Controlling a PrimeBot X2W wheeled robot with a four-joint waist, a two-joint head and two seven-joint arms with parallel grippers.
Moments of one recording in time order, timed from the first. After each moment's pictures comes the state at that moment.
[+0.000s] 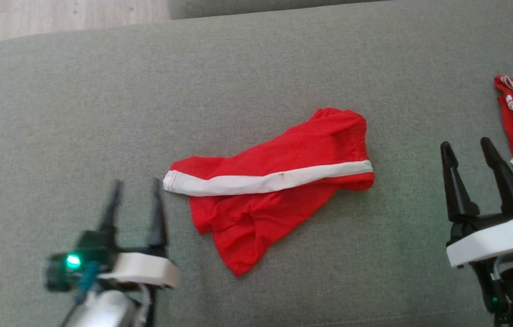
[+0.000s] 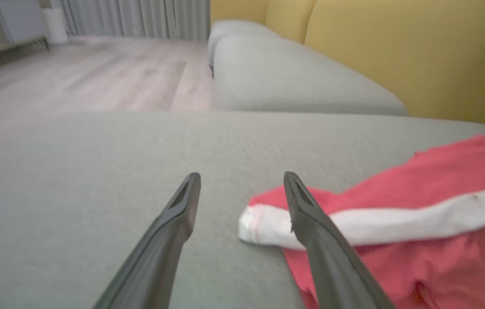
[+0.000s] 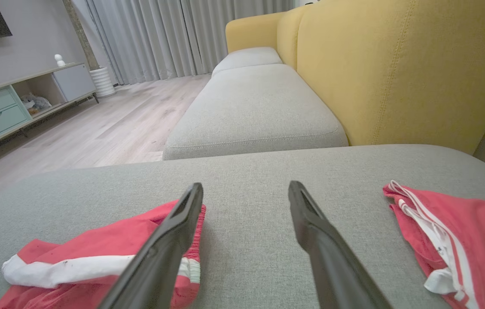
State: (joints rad) left arm -0.16 0.29 -0.55 0.14 -0.53 0.39 -0.16; right arm 0.02 -0.11 -0.03 -0.21 0.25 0.13 0.16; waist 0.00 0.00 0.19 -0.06
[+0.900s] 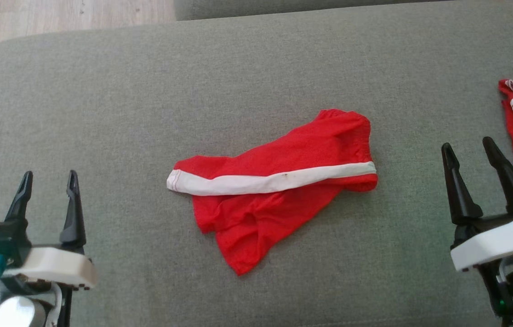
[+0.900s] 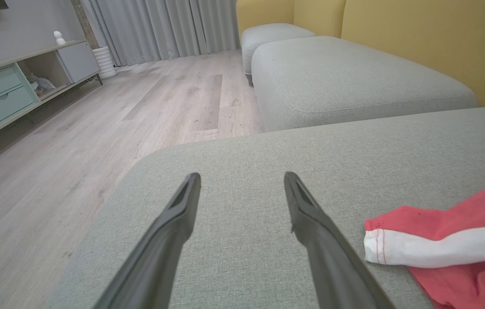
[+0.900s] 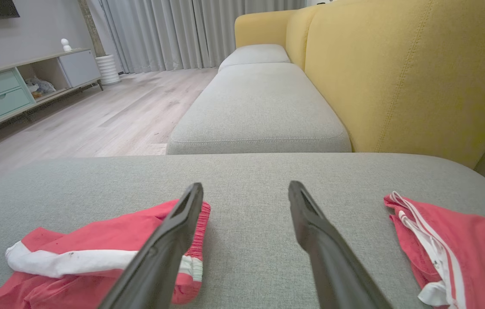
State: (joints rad) left arm -0.06 0.62 -0.39 -0.14 -0.55 0.43 0.01; right arm 0.04 -0.14 -0.03 -0.27 0.24 0.13 0.21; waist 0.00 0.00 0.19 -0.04
